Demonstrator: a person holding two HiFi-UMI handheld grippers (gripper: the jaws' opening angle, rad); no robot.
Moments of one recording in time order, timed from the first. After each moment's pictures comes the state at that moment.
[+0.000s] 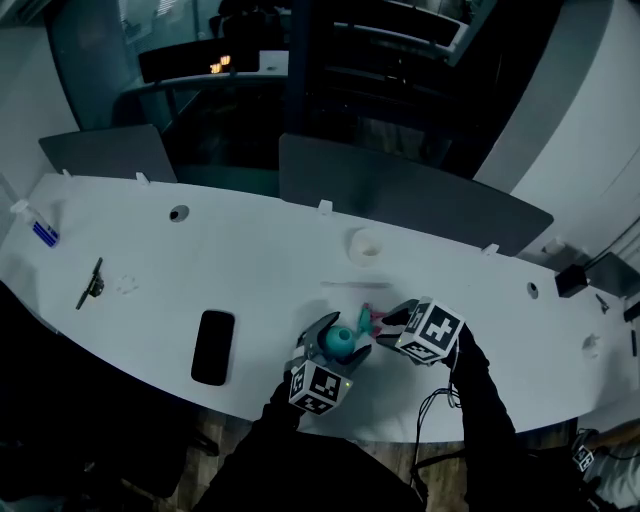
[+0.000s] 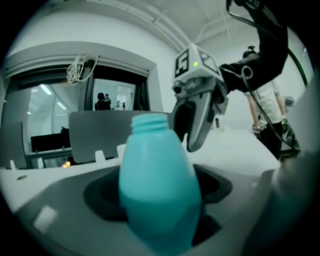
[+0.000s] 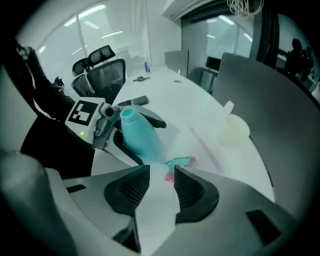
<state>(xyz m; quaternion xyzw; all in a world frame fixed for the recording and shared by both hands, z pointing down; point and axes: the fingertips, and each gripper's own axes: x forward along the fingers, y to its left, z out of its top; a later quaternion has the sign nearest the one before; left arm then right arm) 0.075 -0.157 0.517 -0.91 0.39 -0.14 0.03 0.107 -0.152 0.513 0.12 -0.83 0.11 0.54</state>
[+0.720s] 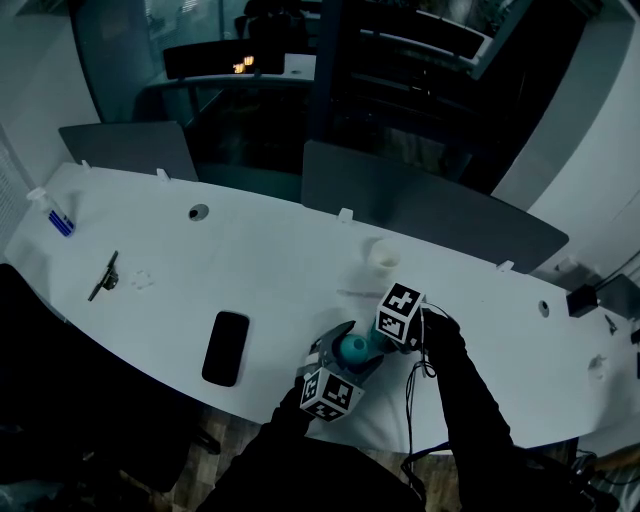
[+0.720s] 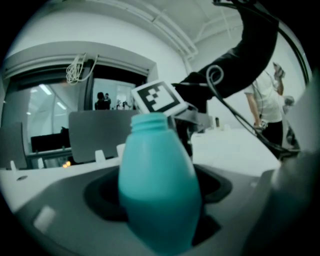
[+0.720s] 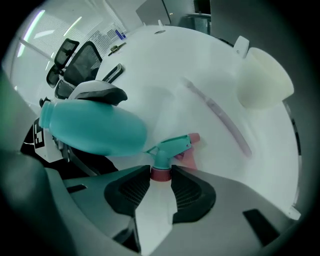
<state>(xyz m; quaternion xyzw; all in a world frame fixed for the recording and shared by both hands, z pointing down) 0.075 -0.156 0.518 -0.91 0.39 -0.14 0.03 0.107 -0.167 0.587 0.07 -0.69 0.27 0.67</state>
